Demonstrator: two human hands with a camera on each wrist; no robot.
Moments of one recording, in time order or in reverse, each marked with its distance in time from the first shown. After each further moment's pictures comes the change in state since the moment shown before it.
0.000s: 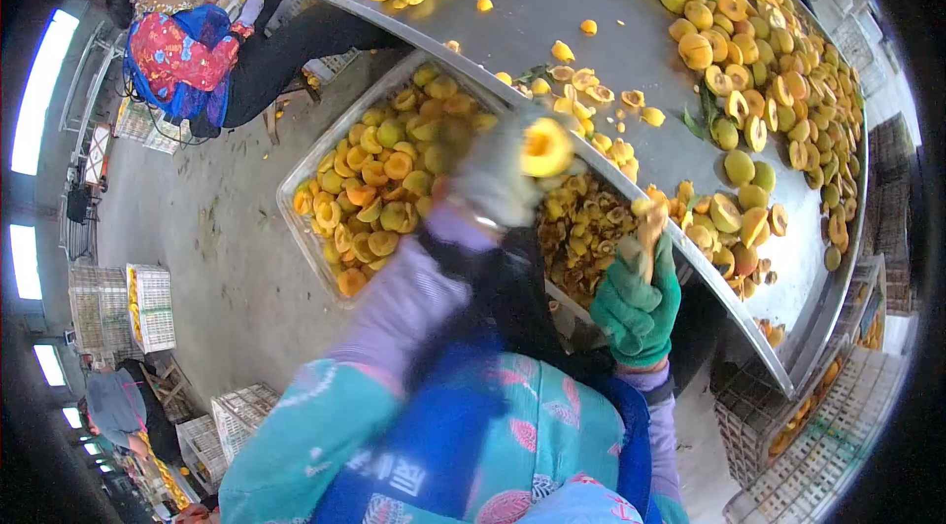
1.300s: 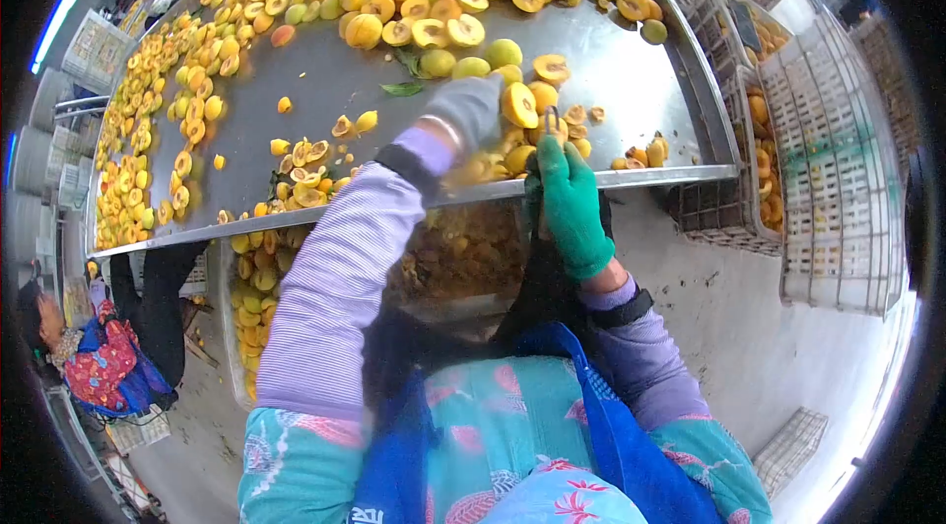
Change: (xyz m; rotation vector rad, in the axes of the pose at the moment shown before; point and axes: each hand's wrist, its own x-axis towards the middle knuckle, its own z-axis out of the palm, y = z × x) left_hand 0.040 0.006 0.299 1.368 -1.035 0.670; right_hand -0.093 -0.098 -0.031 -1.242 1.136 -1.027
